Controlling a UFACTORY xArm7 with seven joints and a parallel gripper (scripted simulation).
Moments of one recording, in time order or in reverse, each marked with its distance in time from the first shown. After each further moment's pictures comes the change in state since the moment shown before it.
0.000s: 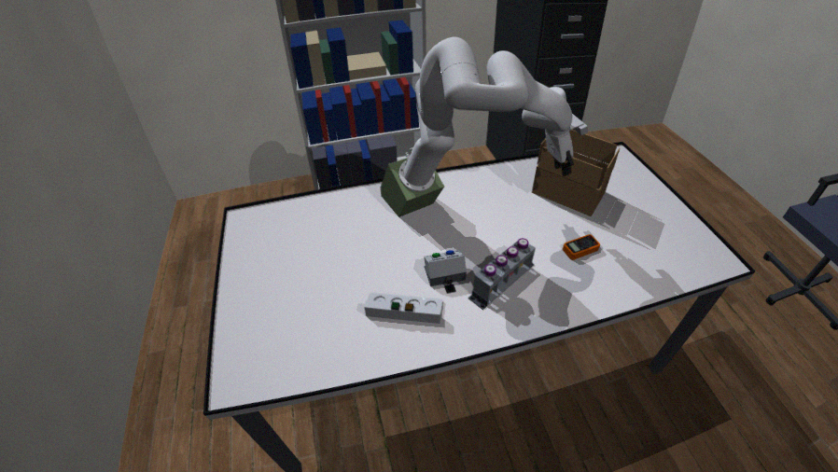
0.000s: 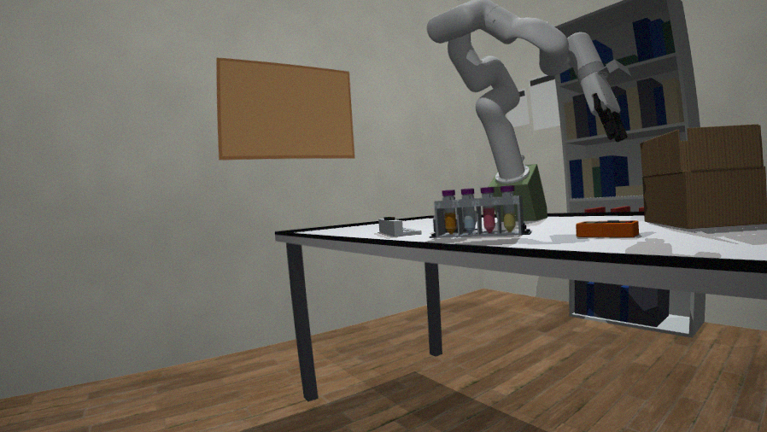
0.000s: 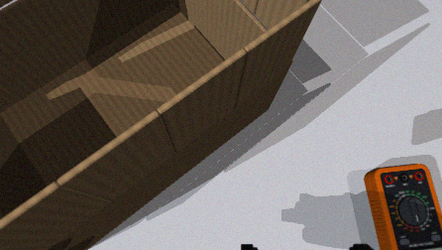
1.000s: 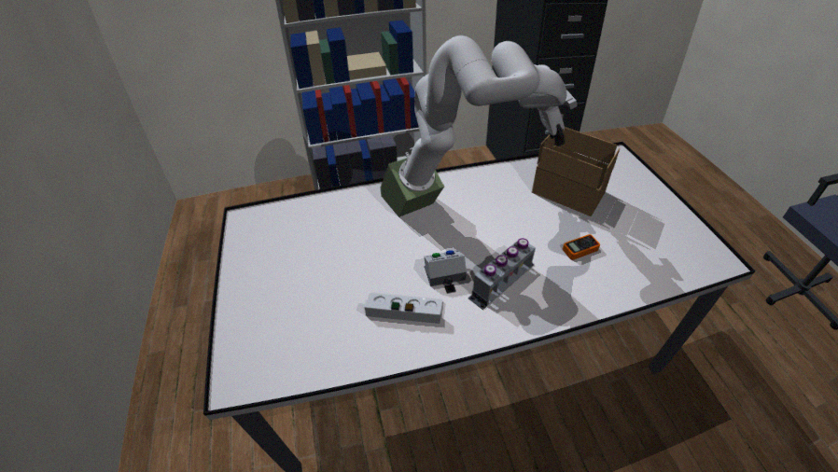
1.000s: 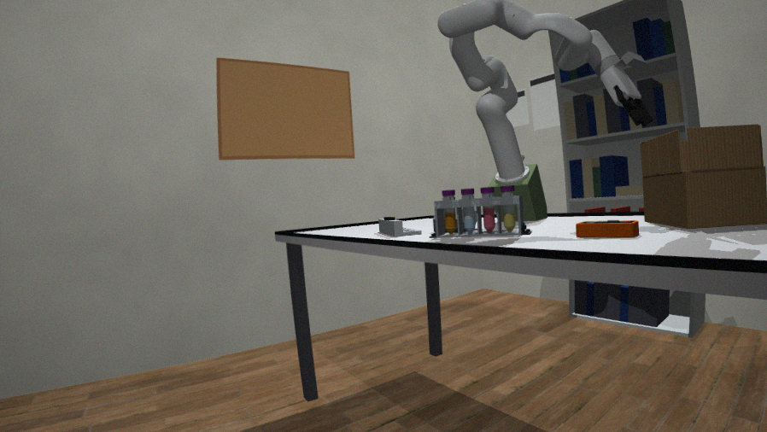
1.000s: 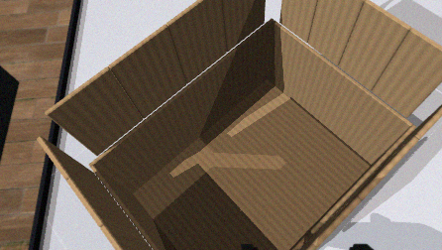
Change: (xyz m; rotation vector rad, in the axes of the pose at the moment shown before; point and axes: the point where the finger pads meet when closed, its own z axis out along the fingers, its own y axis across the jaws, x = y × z) arm 0.046 -0.111 -0.038 0.089 0.132 0.099
